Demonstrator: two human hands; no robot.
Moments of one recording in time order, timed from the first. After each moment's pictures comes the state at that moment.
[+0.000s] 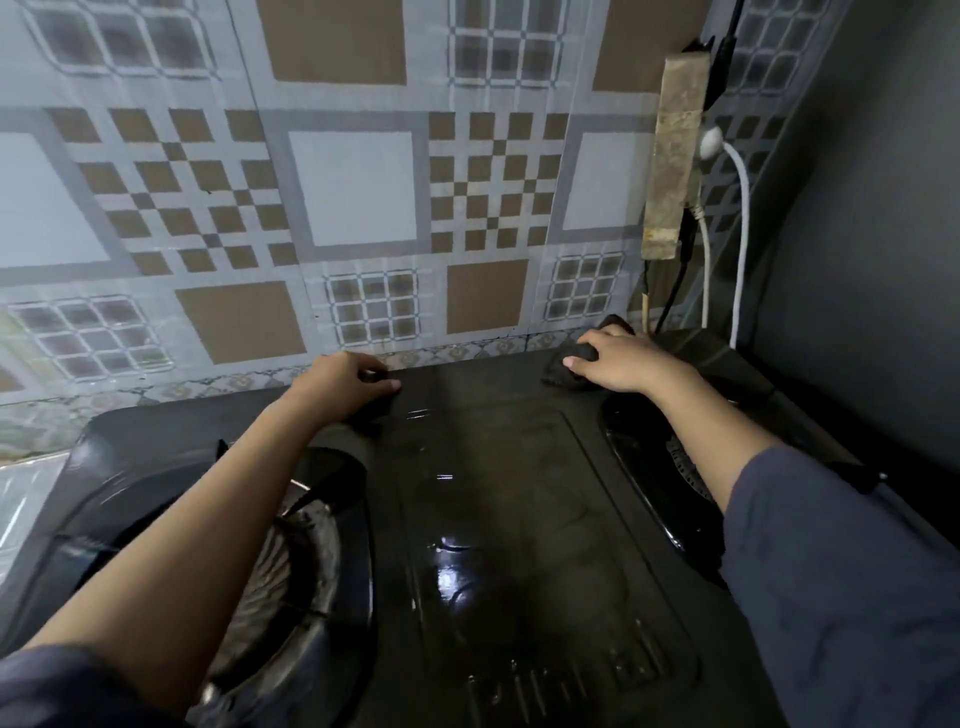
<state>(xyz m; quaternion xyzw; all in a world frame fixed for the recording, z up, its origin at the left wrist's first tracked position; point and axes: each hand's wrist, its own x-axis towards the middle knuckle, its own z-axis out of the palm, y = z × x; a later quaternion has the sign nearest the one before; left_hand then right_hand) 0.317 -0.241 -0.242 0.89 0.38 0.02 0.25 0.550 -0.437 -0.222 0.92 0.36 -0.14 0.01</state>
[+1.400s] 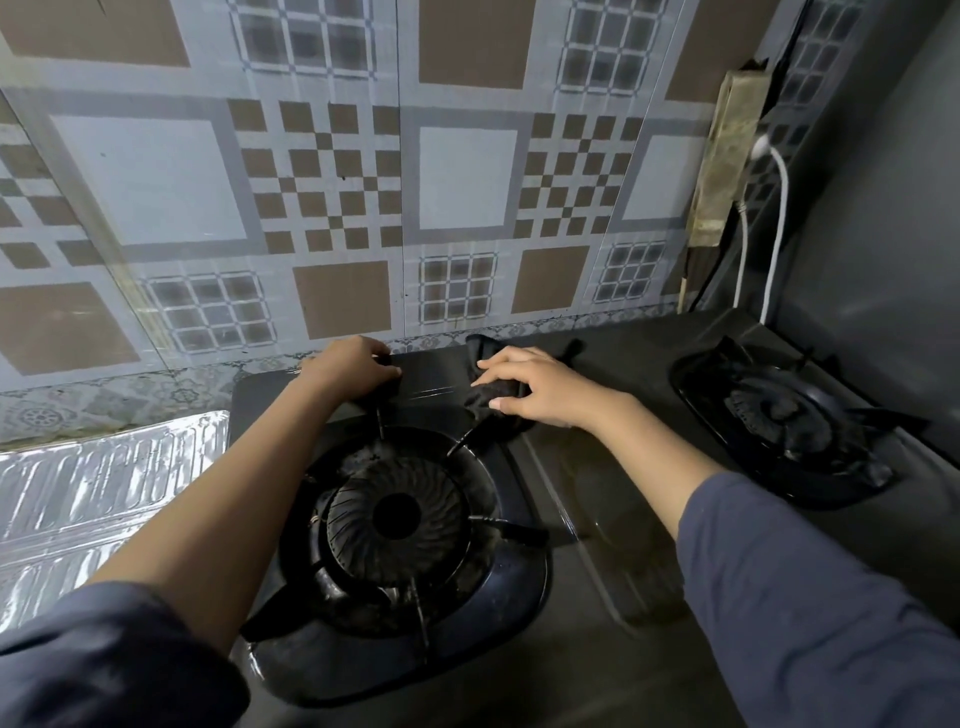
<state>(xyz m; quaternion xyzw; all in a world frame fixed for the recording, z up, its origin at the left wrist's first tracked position) 0.223 -0.179 -0.242 0.90 0.37 -0.01 0.23 0.370 -0.372 -0.239 0.79 0.57 -0.17 -0.15</state>
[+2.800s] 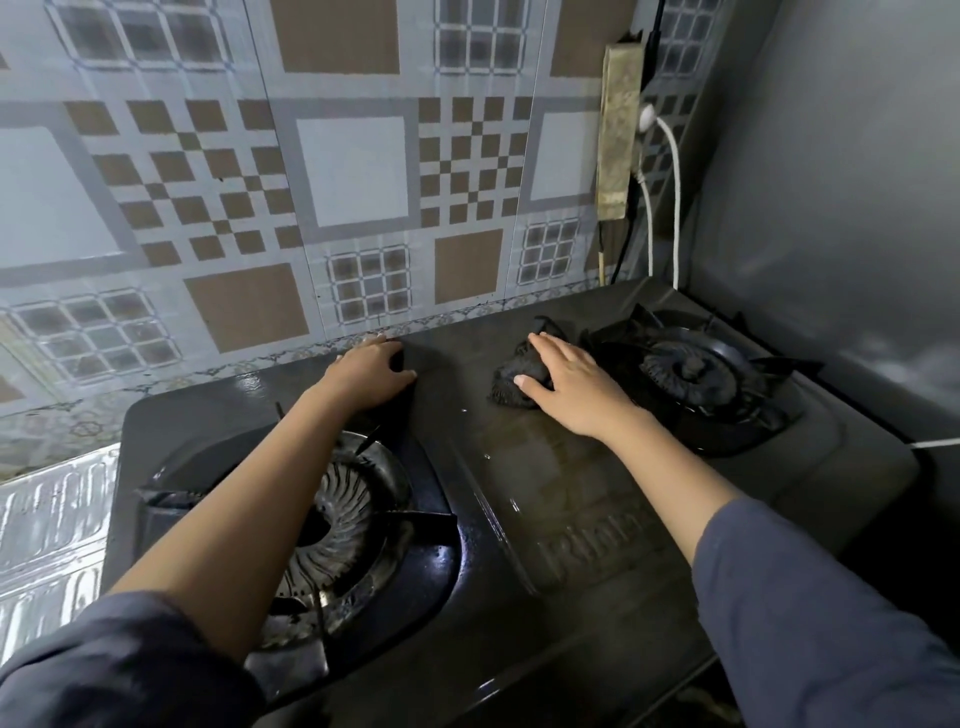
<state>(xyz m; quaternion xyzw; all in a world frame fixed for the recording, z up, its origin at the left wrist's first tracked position) 0.290 -0.251 -0.252 0.95 0.25 -0.02 0.20 0.410 -0.471 -0.255 0.91 0.37 -0.08 -0.14</state>
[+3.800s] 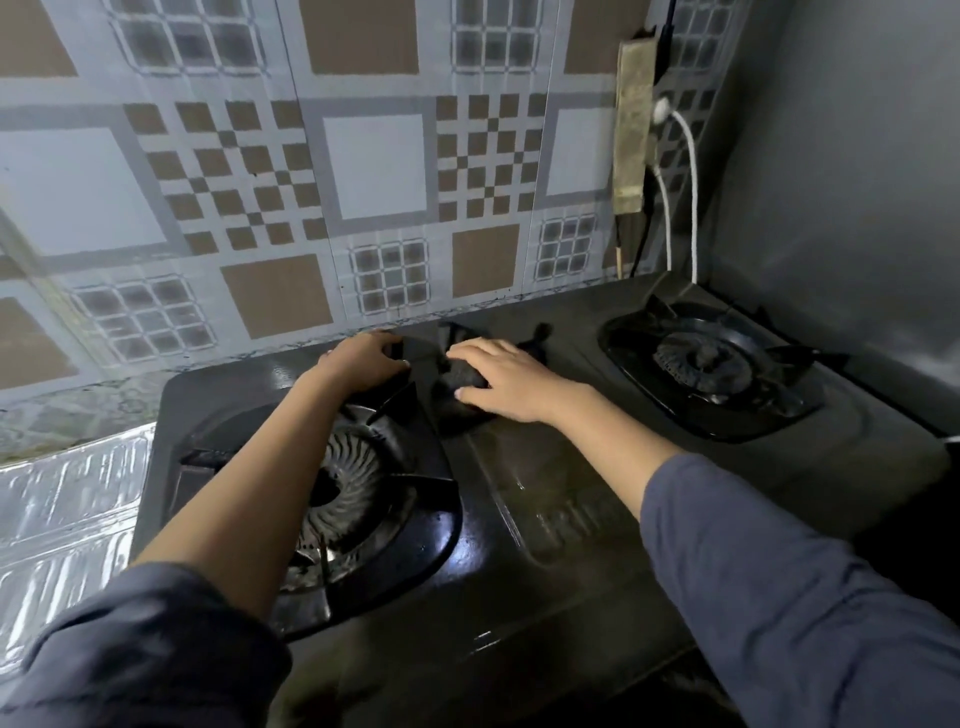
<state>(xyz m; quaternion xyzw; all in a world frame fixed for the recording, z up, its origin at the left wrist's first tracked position) 0.269 -0.248 -0.249 0.93 0.30 -0.02 0.21 0.371 -0.429 -0.252 0.82 0.55 -0.11 -0.12</state>
